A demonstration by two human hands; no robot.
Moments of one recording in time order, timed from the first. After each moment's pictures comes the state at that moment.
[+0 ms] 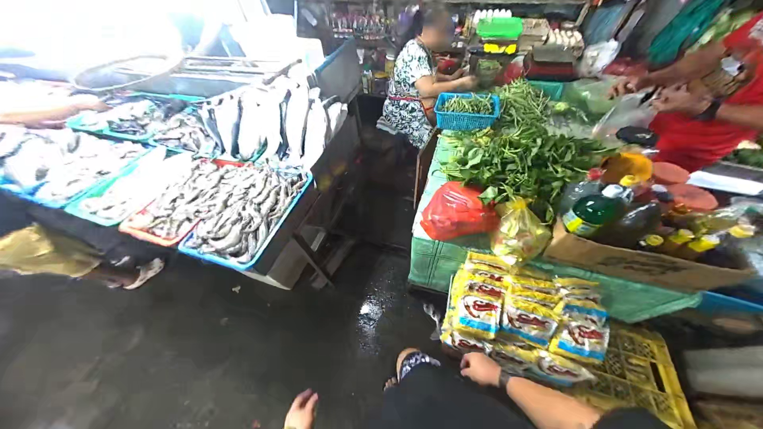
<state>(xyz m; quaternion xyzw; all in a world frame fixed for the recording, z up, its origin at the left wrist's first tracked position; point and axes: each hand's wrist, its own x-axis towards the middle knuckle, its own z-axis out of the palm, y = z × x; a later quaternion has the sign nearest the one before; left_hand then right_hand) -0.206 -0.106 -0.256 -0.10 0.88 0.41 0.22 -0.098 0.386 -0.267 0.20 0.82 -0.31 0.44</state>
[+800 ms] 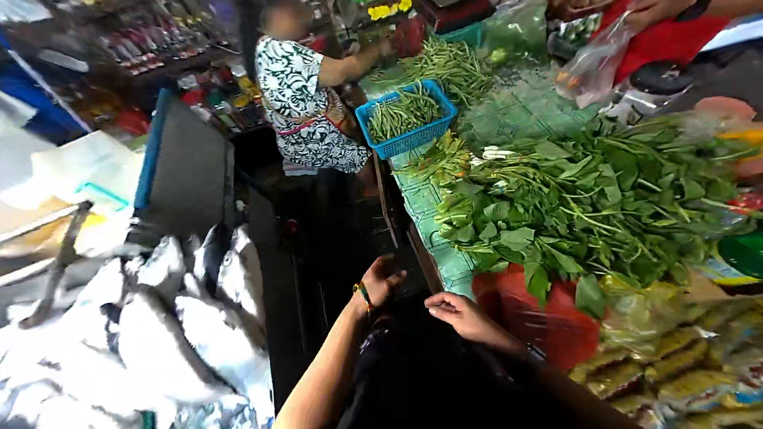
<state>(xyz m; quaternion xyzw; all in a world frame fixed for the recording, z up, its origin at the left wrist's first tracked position) -0.889 0.497 -0.076 0.36 0.71 0.35 0.50 -0.644 0.549 -0.102 0.33 0.66 -0.67 -0.07</state>
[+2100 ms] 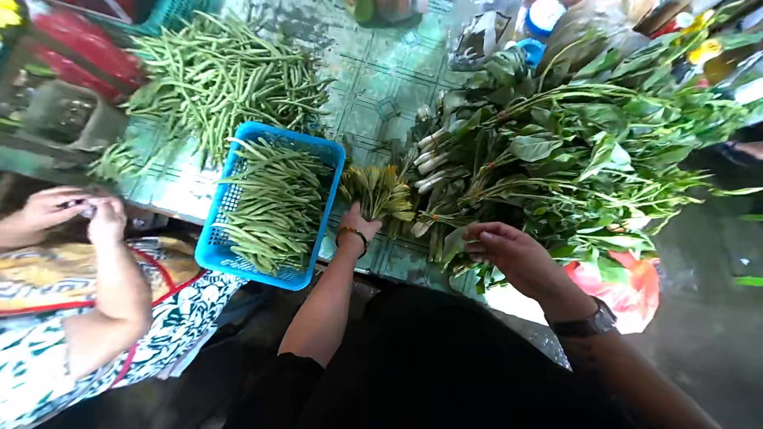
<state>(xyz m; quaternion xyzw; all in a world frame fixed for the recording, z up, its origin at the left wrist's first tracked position) -0.996 1.019 -0.179 0.66 0.63 -0.08 0.40 -0.775 0.802 -0.038 0.64 0.19 -0.58 -0.46</state>
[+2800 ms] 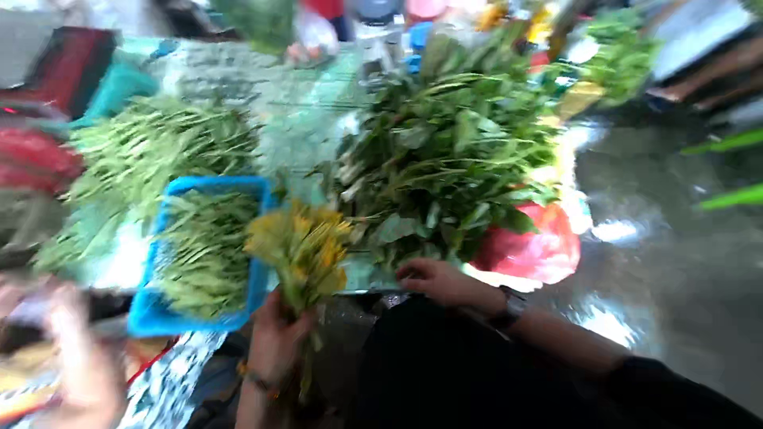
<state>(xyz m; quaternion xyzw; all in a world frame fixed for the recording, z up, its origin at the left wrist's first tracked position) -1.059 0.851 -0.026 0.71 0.51 0.13 0.47 -0.776 0.706 -0.055 0.64 0.39 -0.60 -0.28</state>
